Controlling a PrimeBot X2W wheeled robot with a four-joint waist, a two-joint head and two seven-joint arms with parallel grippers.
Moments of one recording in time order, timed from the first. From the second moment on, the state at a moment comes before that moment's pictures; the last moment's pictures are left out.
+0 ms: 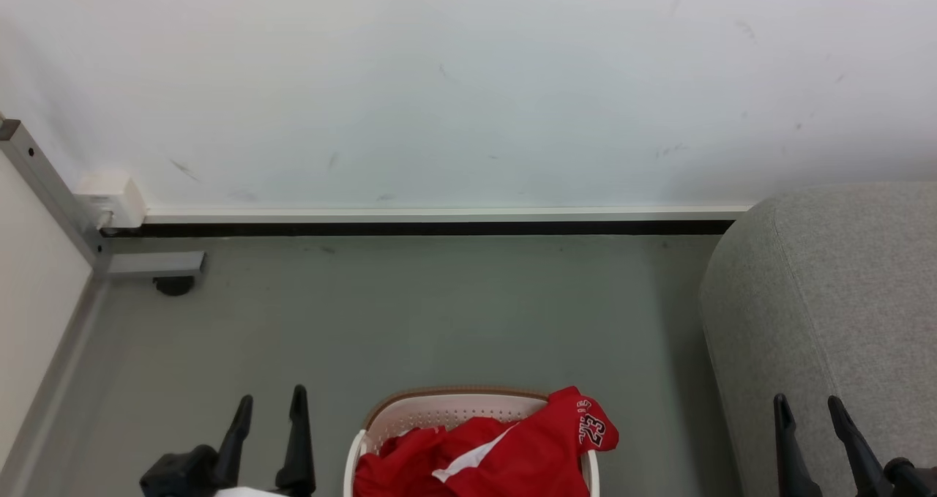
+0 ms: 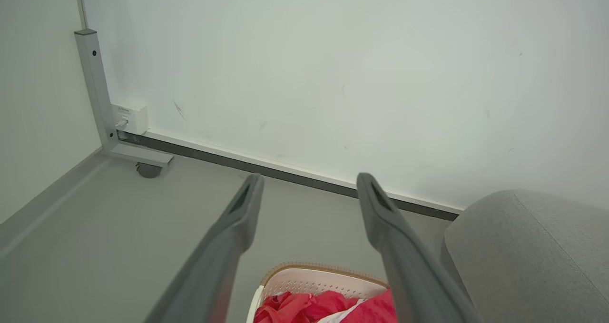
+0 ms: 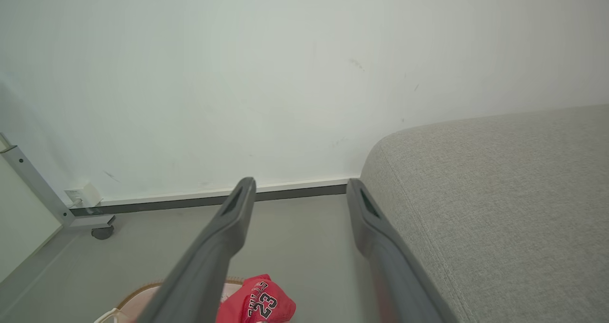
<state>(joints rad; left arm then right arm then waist) -0.01 0.04 -0.05 0.19 -0.31 0.00 -0.20 0.02 -0.06 -0.02 0.22 0.31 0.13 -0.20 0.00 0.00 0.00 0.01</state>
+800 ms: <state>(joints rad) 0.00 0.05 -0.05 0.21 -0.14 0.01 -0.25 0.02 -0.06 -0.02 0.24 0.21 0.13 -0.25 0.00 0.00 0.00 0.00</state>
